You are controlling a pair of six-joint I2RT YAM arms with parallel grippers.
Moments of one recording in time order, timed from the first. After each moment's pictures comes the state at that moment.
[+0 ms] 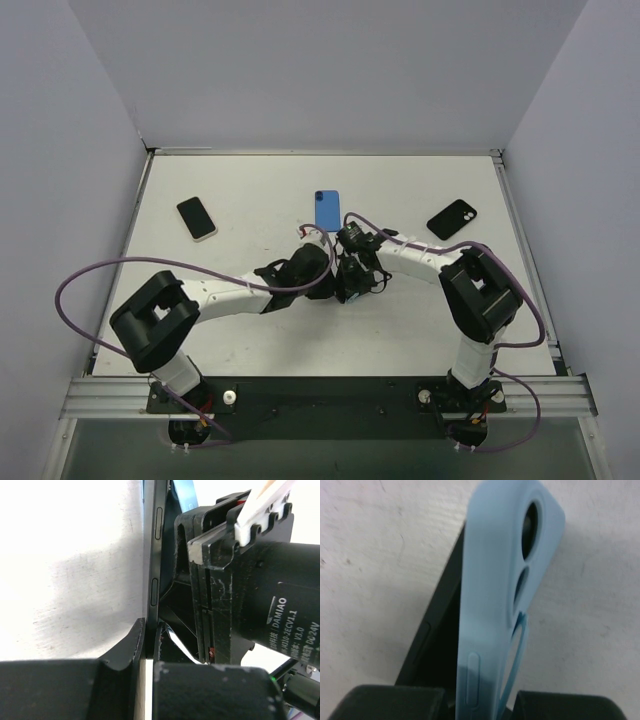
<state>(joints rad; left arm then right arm) -0.91 1.62 0.85 0.07 -0.10 -0.87 0.70 1.82 1.08 -0.57 -0.04 0.50</state>
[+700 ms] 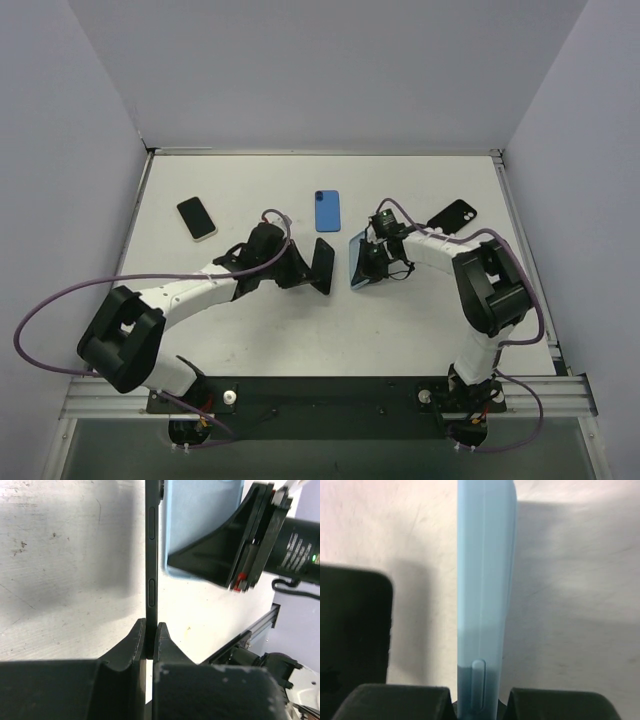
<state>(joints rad) -0.65 1.45 0.80 -0.08 0.21 -0.93 0.50 1.79 0.99 -0.37 -0.31 0.55</state>
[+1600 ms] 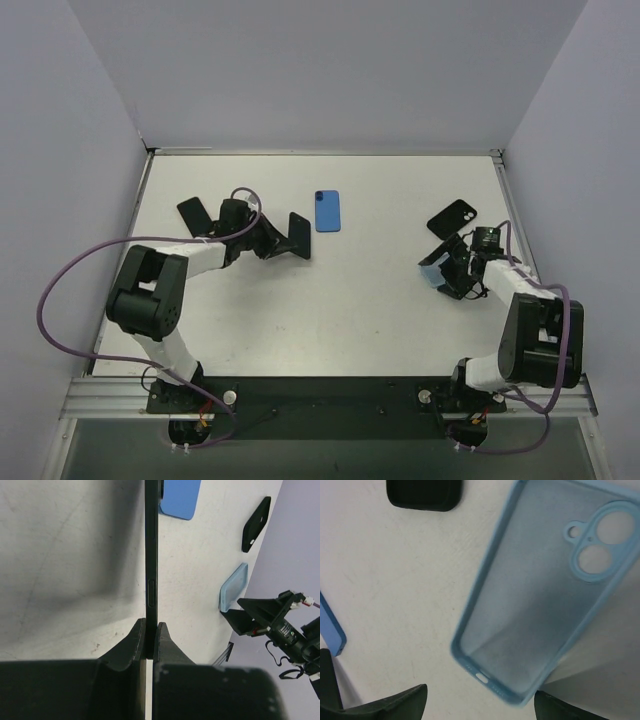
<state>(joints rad) -0.31 1.71 0.88 0.15 0.48 -0.97 -0.16 1.43 0.65 -0.27 -0.30 0.73</state>
